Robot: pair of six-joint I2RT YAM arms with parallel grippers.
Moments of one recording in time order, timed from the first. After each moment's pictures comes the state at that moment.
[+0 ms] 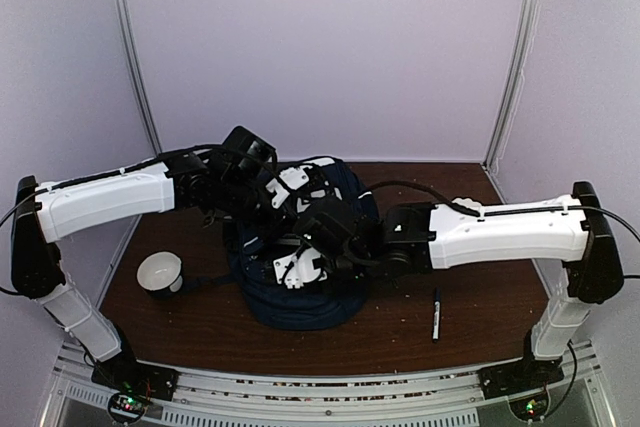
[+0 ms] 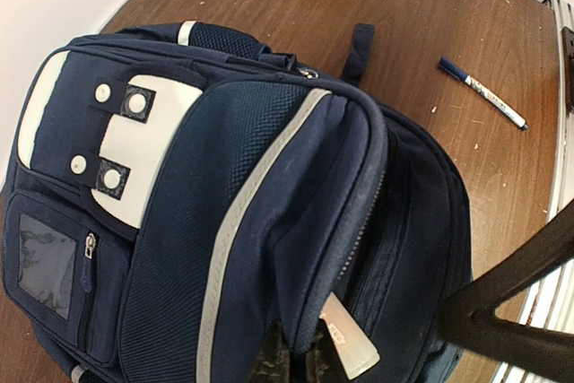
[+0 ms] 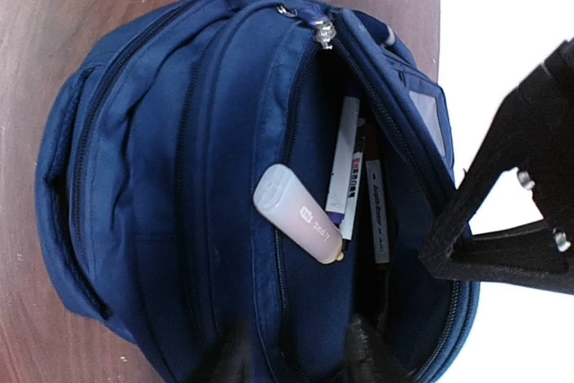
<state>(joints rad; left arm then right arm) -0.86 1.58 1.35 -0.59 0.13 0.20 1.25 1.76 1.45 -0.54 0.45 -0.83</state>
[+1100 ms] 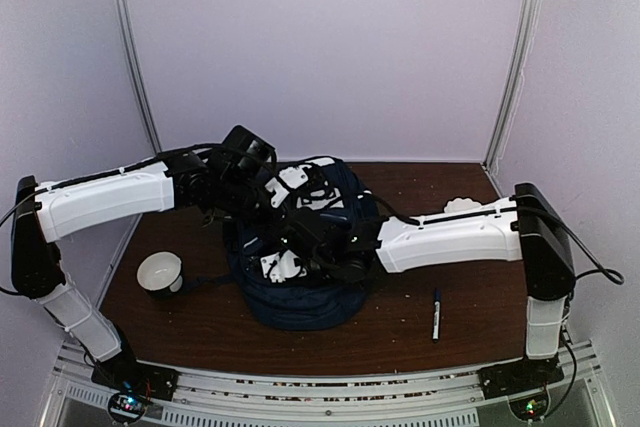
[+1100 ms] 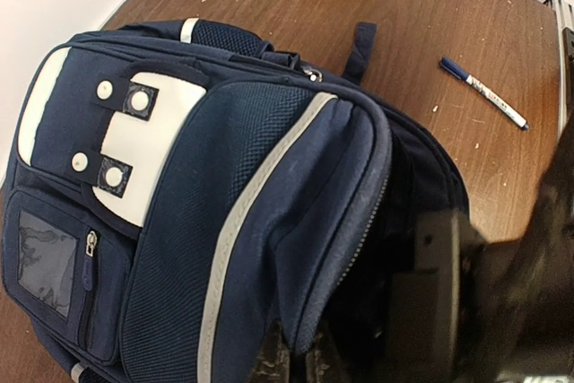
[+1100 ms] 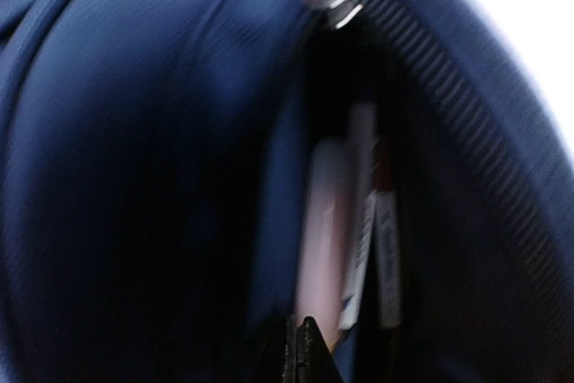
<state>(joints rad) -0.86 1.58 1.35 -0.59 0.14 0.20 1.18 2.00 1.52 -0.34 0.52 -0.89</state>
